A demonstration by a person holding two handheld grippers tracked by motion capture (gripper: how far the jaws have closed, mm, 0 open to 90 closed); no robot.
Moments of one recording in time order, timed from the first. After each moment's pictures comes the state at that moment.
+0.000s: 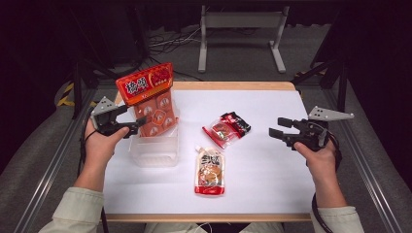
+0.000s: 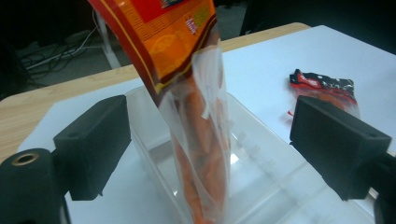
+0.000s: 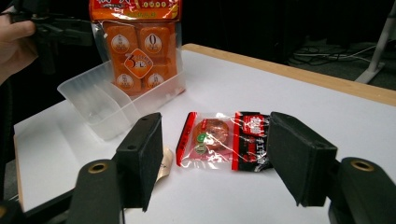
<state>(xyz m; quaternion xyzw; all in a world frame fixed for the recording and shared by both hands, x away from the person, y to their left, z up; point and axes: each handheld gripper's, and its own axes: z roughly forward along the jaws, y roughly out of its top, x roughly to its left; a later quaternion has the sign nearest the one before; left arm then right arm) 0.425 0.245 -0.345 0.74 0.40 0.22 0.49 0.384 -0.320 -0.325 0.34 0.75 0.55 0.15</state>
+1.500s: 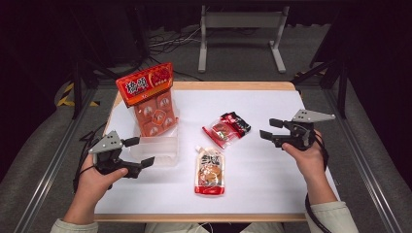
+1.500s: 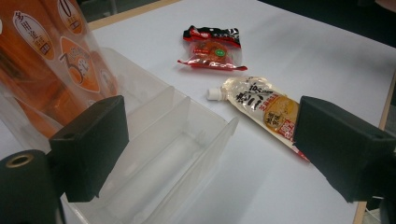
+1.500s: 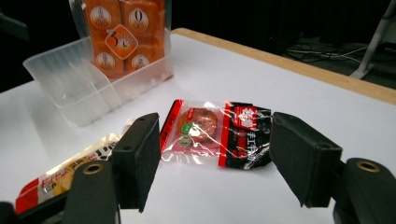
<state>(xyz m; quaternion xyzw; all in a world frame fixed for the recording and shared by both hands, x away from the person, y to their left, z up) 0.347 0.227 -0.363 0.80 0.29 0.13 0.50 0.403 -0.302 -0.352 0.33 0.77 0.52 0.17</state>
